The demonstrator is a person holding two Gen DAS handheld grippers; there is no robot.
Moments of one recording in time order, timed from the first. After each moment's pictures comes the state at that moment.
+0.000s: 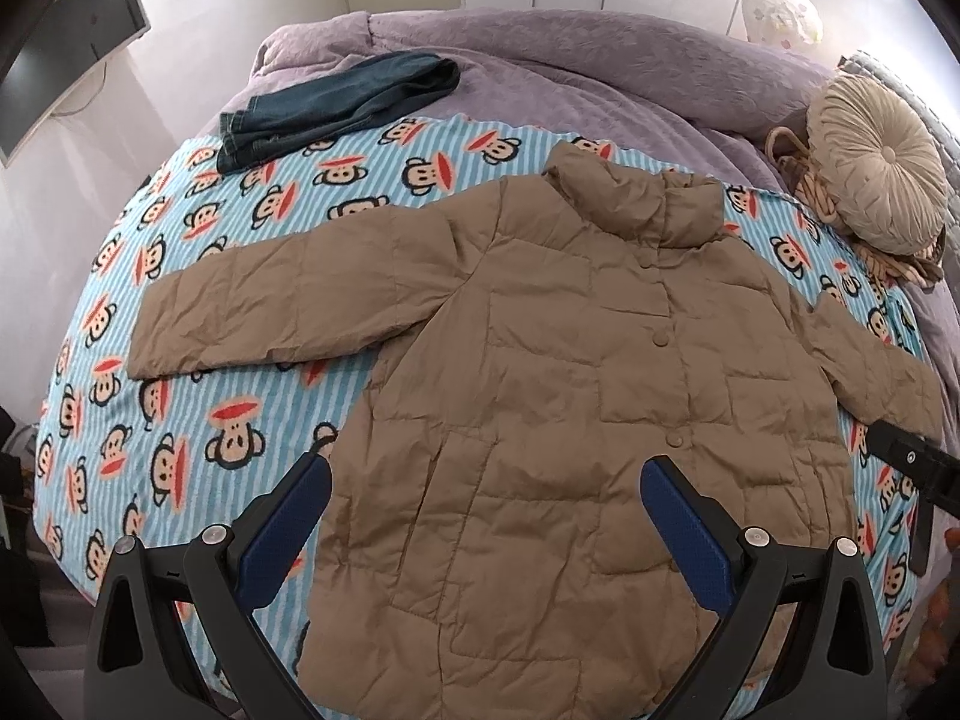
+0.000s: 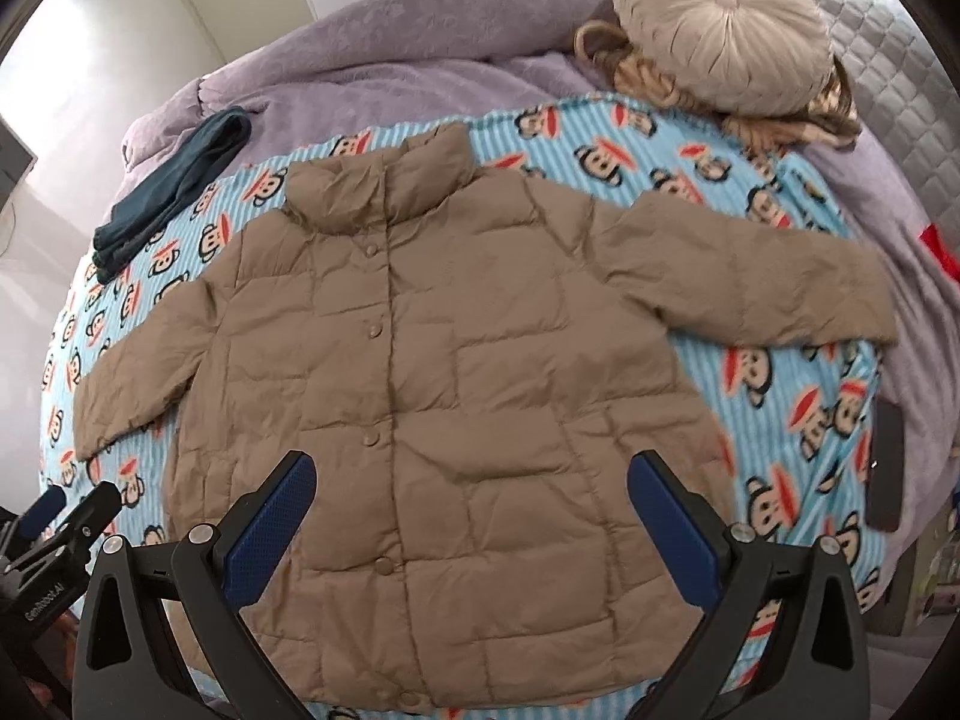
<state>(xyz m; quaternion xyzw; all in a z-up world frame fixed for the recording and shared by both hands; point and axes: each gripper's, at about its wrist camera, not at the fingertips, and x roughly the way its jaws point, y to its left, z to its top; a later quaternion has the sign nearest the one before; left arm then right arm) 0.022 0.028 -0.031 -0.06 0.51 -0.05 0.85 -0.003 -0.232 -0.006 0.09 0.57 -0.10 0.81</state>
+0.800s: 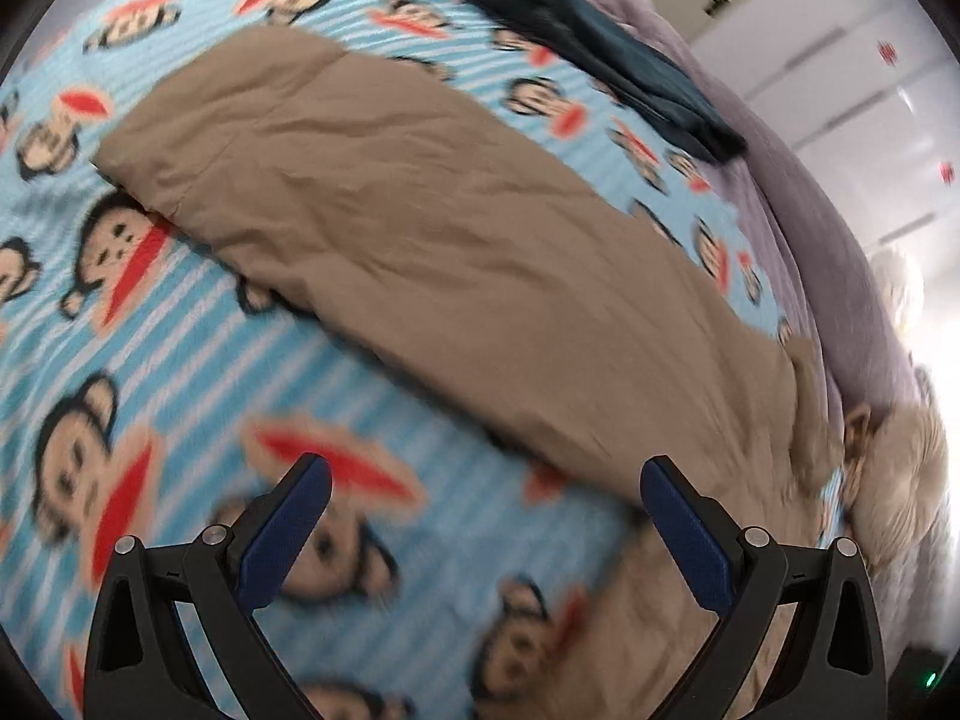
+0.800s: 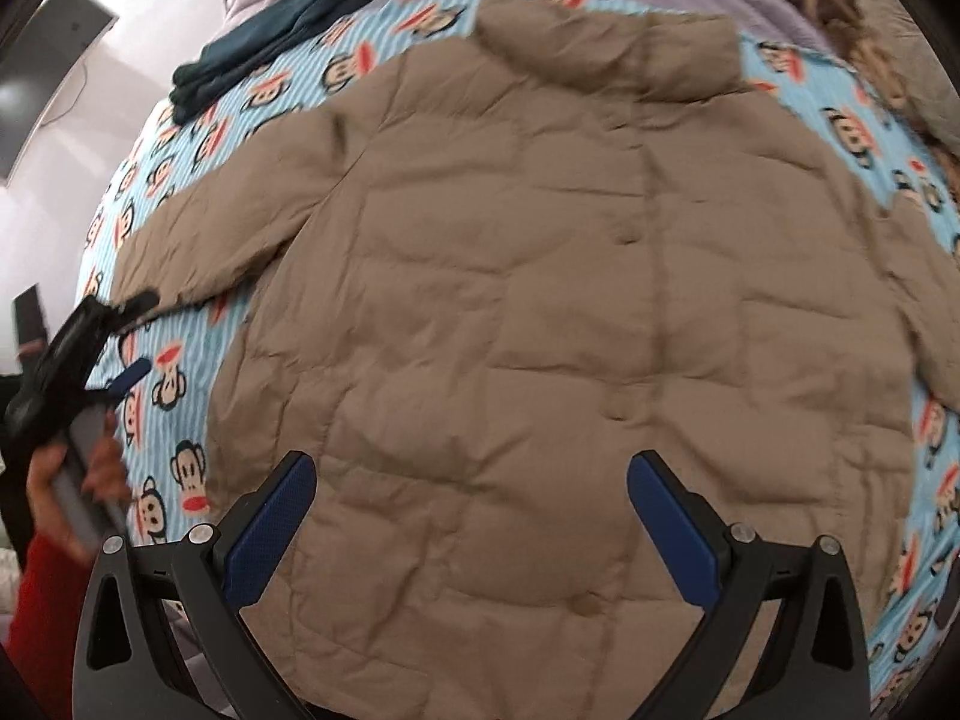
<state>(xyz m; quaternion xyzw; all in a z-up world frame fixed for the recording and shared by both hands) 0.133 0.293 -0.202 -0.36 0.50 0.04 0.79 0.061 -0.107 -0.109 0.05 0.67 0.06 0.74</state>
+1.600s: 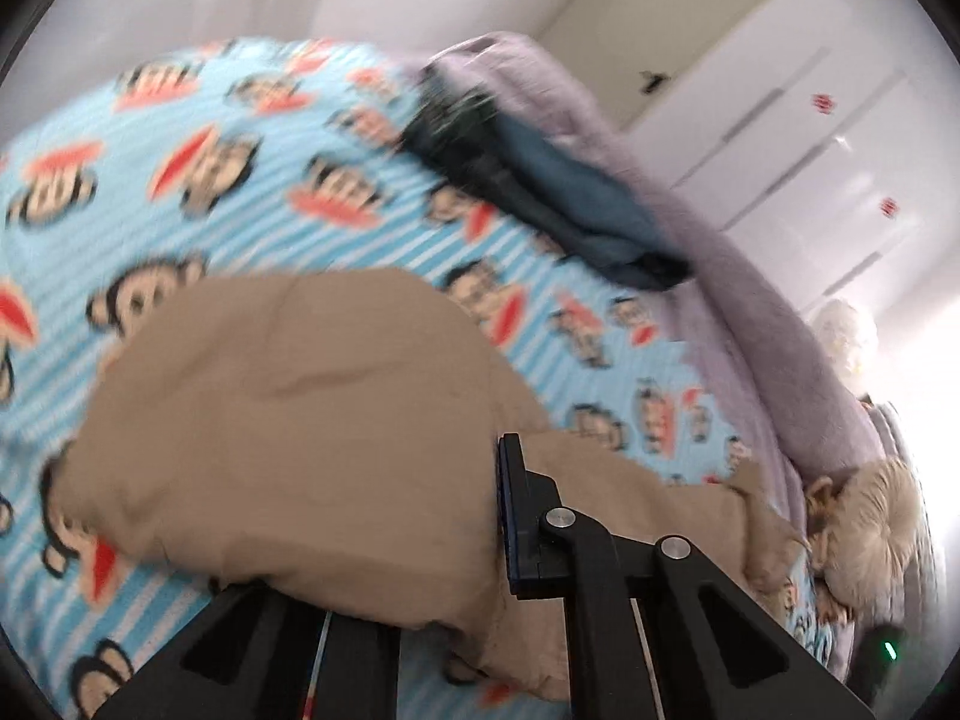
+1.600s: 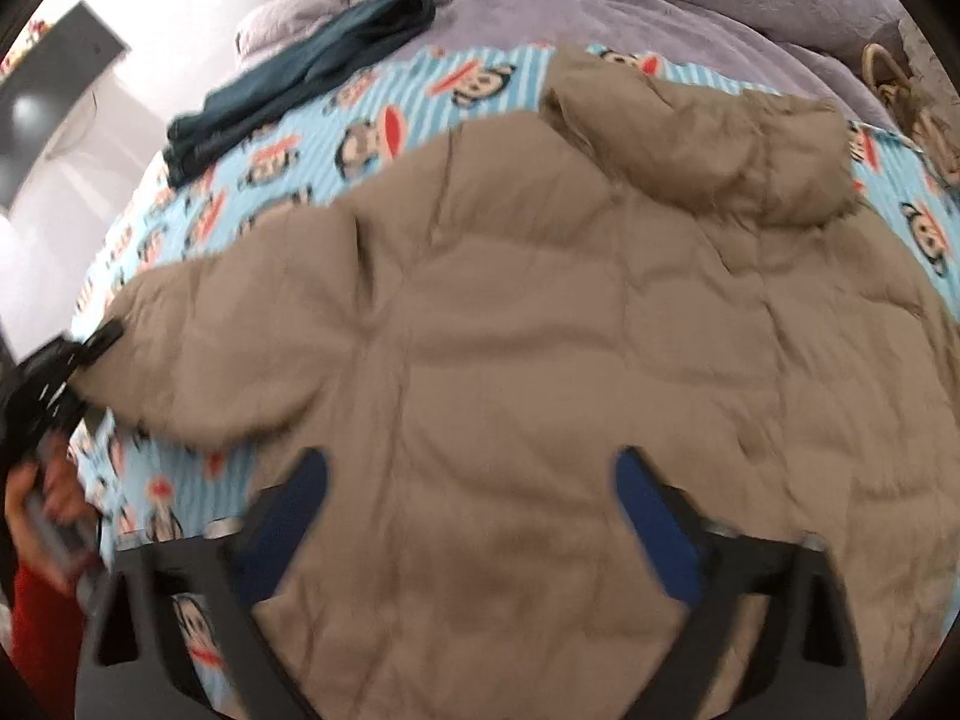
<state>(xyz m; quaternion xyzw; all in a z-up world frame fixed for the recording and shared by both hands) 0.197 0.338 -0.129 -0.32 0.39 0.02 0.86 0.165 -0.068 -0.143 0.07 0.60 0.07 0.80</state>
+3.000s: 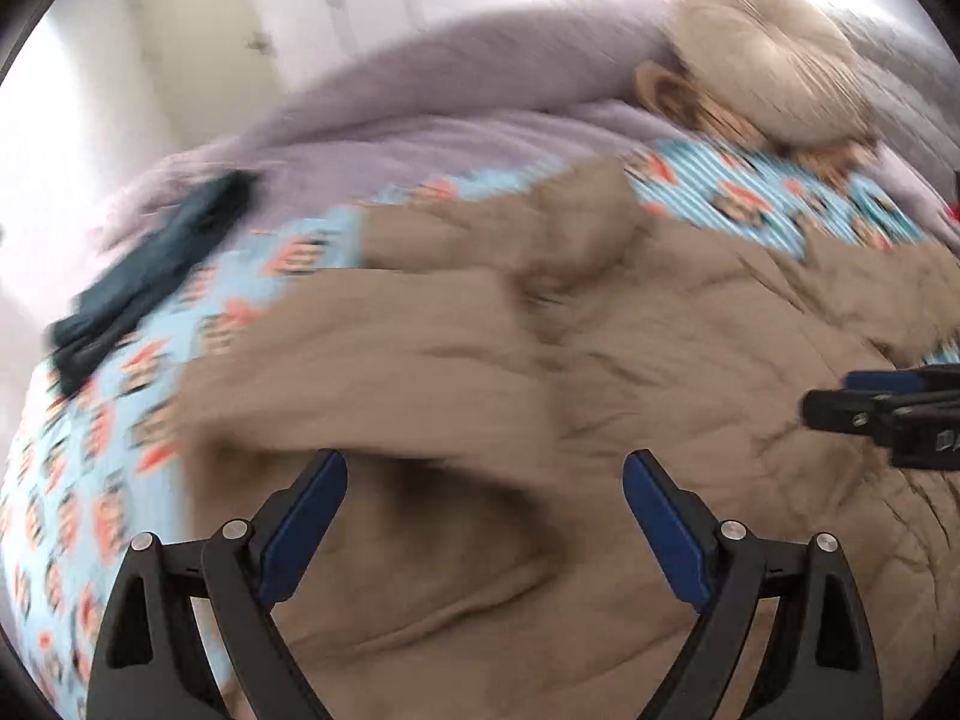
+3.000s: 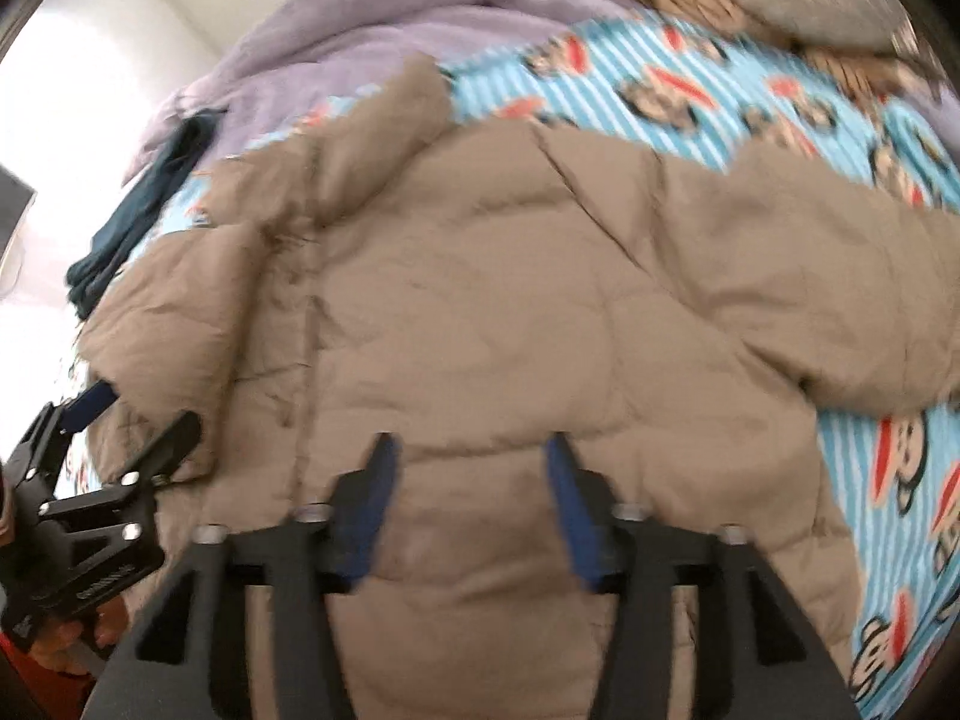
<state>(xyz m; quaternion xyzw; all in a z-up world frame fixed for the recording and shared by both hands) 0.153 -0.042 -0.105 0.13 0.42 -0.15 0.88 0.109 -0.289 -0.132 0.13 0.56 -0.04 0.81</state>
